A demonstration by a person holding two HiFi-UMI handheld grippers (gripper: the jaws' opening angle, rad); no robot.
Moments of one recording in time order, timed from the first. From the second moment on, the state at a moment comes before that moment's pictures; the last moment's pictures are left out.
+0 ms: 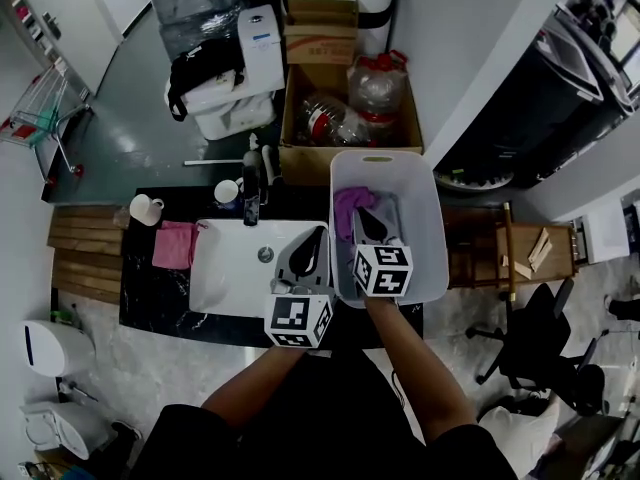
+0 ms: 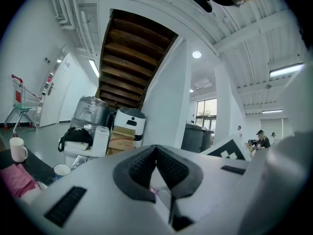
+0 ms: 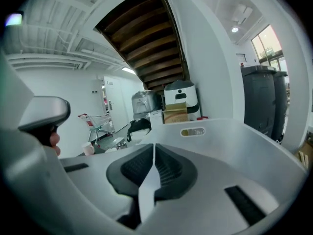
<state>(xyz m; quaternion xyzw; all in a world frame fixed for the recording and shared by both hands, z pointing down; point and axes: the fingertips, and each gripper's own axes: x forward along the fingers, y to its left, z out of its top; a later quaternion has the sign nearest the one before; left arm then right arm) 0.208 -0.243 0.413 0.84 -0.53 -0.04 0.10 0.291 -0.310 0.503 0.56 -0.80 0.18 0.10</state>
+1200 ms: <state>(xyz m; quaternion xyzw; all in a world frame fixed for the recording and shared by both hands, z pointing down) 0.136 -0.195 0.411 0.85 -0.52 -0.04 0.08 0.213 -0.208 0.418 0.56 -0.83 0.06 0.06</state>
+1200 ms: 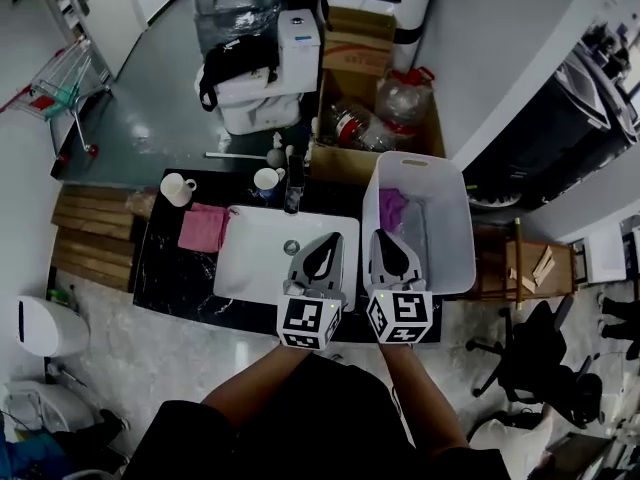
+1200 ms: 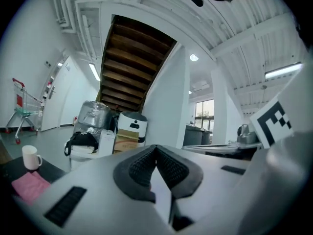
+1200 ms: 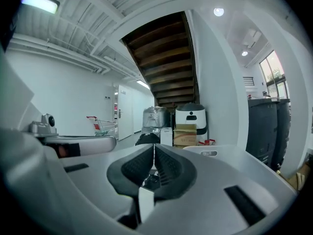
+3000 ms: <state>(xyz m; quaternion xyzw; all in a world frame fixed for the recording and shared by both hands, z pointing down) 0.135 -0.031 0.438 0.76 -0.64 0.02 0.06 0.195 -0.070 0.448 0.42 -0.91 0.06 0.06</state>
